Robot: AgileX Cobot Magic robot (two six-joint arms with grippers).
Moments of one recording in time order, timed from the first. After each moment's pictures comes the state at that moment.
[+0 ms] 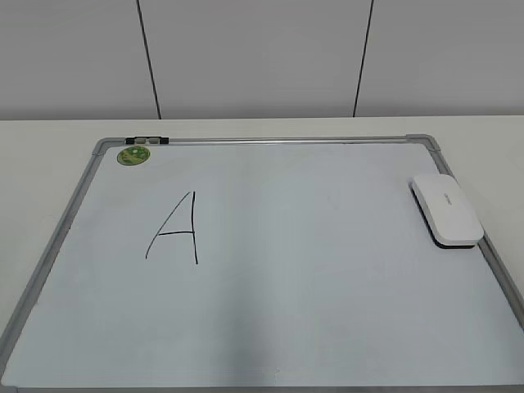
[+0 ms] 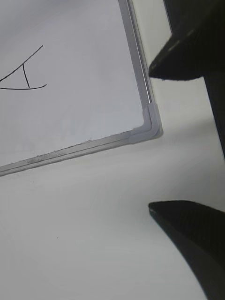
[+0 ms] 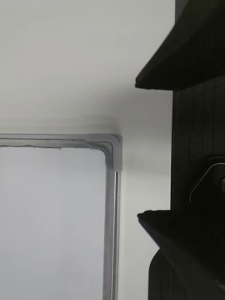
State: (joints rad) left arm -0.25 0.19 -0.51 0.08 1.09 -0.07; right arm 0.04 0.35 -0.49 -0.03 1.12 -0.01
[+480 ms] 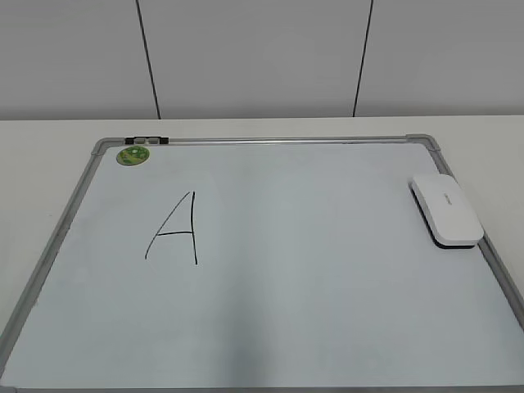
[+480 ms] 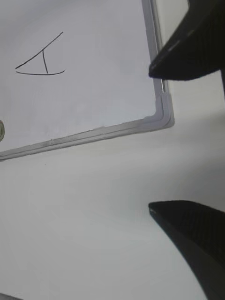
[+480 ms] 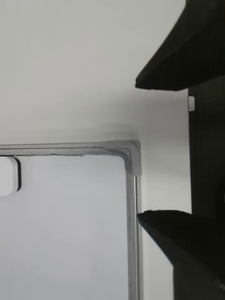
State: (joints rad) left arm -0.16 0.11 -0.51 0.08 1.09 -0.07; right arm 0.00 0.24 -0.49 -0.02 1.12 -0.01
